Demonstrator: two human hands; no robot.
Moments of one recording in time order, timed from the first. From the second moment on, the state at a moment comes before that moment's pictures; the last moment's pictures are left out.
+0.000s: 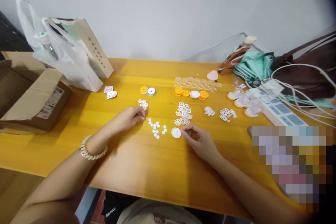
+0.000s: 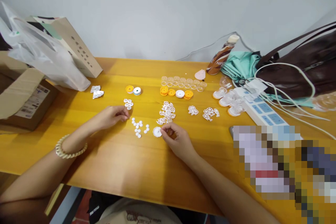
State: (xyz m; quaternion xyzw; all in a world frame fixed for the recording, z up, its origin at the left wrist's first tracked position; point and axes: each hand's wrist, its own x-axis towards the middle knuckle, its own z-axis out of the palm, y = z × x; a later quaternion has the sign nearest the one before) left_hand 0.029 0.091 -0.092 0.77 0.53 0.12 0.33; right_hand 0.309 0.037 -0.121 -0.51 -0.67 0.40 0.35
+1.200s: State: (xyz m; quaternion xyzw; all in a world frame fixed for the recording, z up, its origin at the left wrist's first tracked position) left_hand 0.119 0.038 -0.114 0.89 0.30 0.33 0.09; right_hand 0.306 0.031 -0.118 -0.45 -0.56 0.60 0.35
